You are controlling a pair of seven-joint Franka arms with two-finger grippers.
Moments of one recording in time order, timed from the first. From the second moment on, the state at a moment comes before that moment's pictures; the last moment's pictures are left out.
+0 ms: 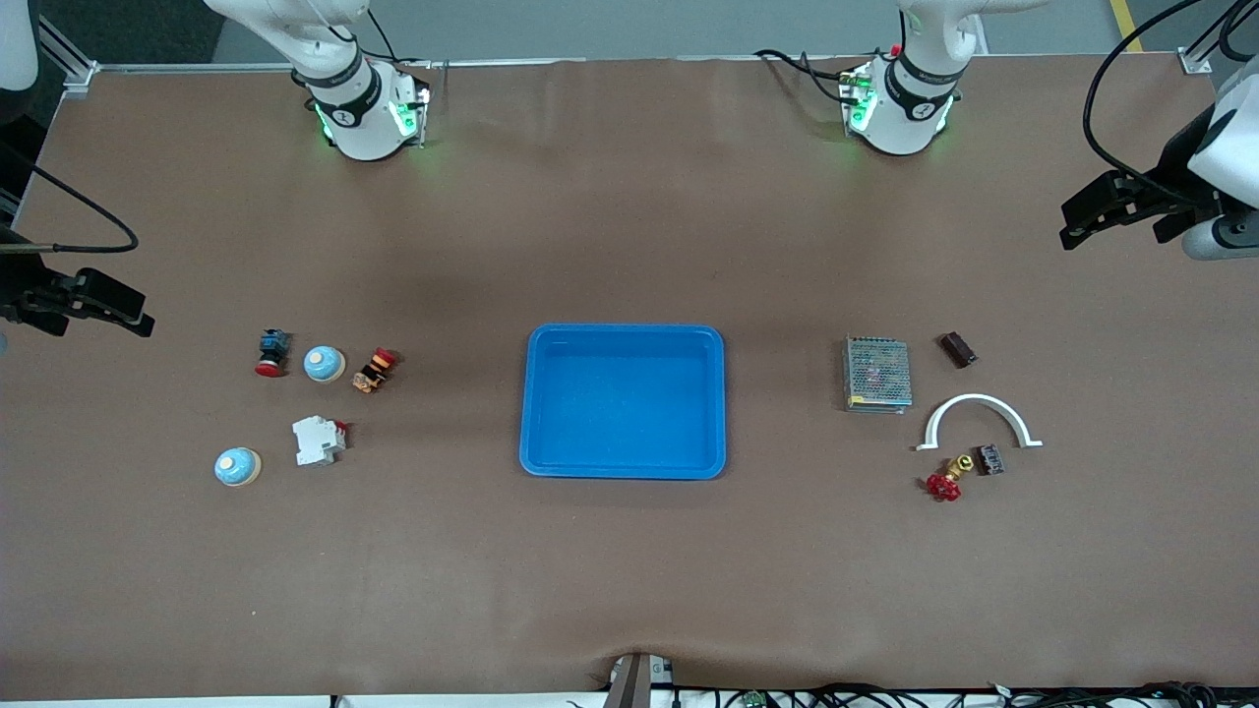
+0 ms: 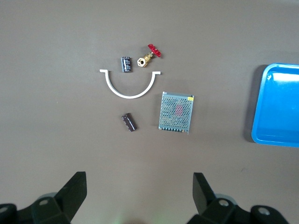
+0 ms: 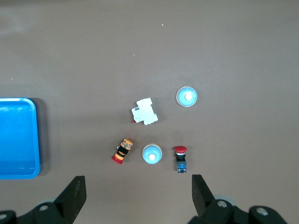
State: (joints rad) left arm 0.04 -0.01 -0.14 -1.51 0.02 1.49 -0.15; right arm -0.10 0.13 0.07 -1.45 0.01 1.63 0.00
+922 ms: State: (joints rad) left arm 0.05 0.03 -0.13 -1.51 0.02 1.49 -0.15; right arm -0.09 0.14 0.07 -1.45 0.01 1.63 0.00
